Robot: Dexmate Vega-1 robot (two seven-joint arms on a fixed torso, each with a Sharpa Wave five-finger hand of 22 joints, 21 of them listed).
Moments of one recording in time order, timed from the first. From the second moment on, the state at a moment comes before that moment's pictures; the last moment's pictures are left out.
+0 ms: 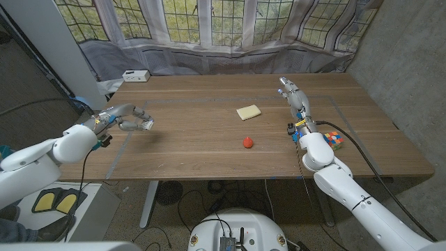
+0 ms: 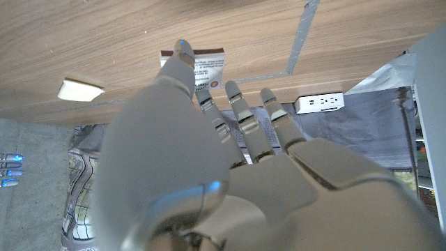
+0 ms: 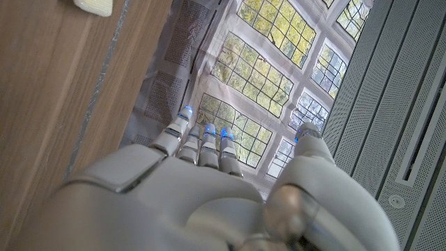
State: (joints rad) left arm 1.52 1.10 -0.20 -1.92 0.19 0.10 0.08; left_hand 1.24 0.08 0.23 -0.16 0.18 1.01 -0.16 0.23 0.19 0.93 -0.18 0.25 0.20 0.72 -0.07 0.18 0.16 0.36 0.15 0.21 0.17; right arm -1.08 -0.51 -0.36 -1.74 0.32 0.33 -0.33; right_hand 0.36 0.10 0.24 -0.15 0.19 0.17 0.10 0.19 0.19 0.16 0.13 0.20 0.19 0.04 0.09 0.20 0.21 0.23 0.03 0.19 0.17
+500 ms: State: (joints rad) left arm 1.51 1.00 -0.21 -1.92 0.18 0.01 0.17; left_hand 1.24 0.08 0.23 -0.16 0.18 1.02 -0.16 0.22 0.19 0.93 -0.18 0.25 0.20 0.73 -0.08 0.18 0.16 0.36 0.15 0.21 0.17; right arm -1.08 -0.51 -0.36 -1.73 0.32 0.34 -0.32; right_hand 0.36 0.10 0.24 -0.15 0.19 0.17 0.10 0.19 0.19 0.16 0.13 0.20 0.19 0.04 0.09 0.20 0.21 0.23 0.03 0.19 0.17
